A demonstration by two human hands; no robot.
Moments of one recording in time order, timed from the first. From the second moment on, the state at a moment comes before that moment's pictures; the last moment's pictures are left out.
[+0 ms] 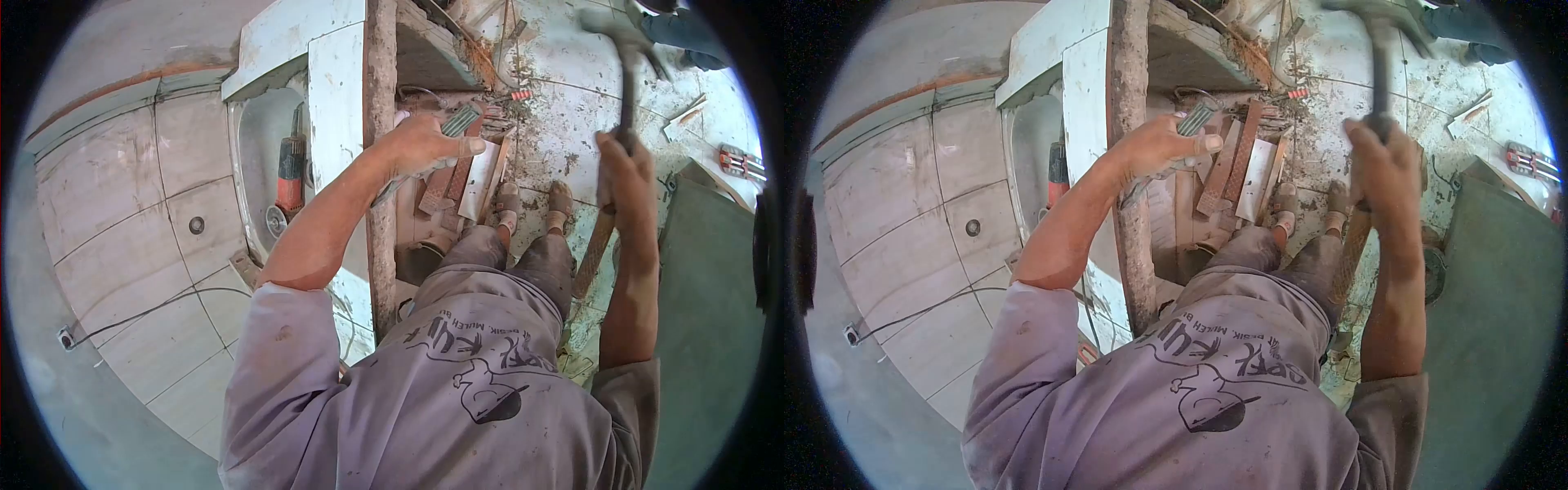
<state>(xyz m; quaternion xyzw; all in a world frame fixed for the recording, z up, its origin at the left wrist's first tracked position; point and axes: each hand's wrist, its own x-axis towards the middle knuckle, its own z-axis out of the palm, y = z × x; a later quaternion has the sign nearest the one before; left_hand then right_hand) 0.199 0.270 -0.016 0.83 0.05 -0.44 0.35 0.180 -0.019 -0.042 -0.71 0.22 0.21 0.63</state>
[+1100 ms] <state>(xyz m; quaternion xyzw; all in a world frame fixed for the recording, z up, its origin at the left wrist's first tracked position) 0.189 0.273 -0.021 0.83 0.08 -0.44 0.33 0.149 -0.001 -0.057 -0.83 -0.06 0.27 0.48</state>
